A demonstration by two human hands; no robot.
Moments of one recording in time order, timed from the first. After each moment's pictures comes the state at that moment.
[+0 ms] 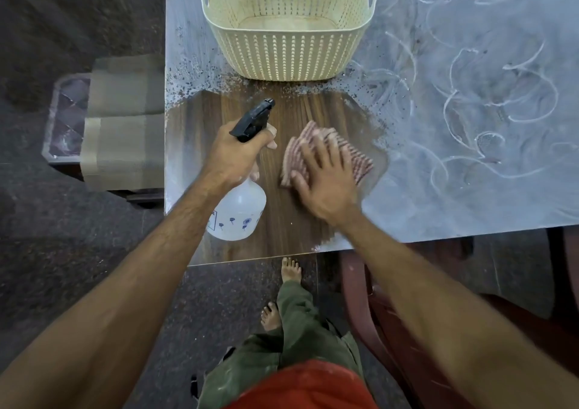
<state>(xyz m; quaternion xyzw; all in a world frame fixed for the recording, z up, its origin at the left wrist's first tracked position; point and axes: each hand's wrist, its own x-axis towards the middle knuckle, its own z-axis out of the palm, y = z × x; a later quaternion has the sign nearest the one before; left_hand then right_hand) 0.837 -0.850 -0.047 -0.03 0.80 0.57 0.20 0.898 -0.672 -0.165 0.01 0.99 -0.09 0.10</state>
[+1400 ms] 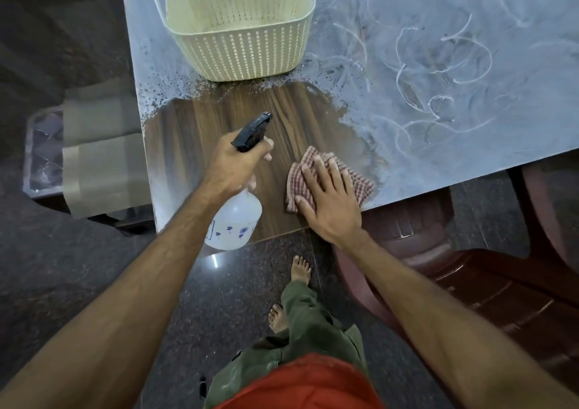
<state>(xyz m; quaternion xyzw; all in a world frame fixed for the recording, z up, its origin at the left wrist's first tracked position) 0.882 -0.833 -0.034 0.03 0.81 0.54 0.24 1.002 -0.661 -0.172 0.07 0.99 -0.10 0.06</state>
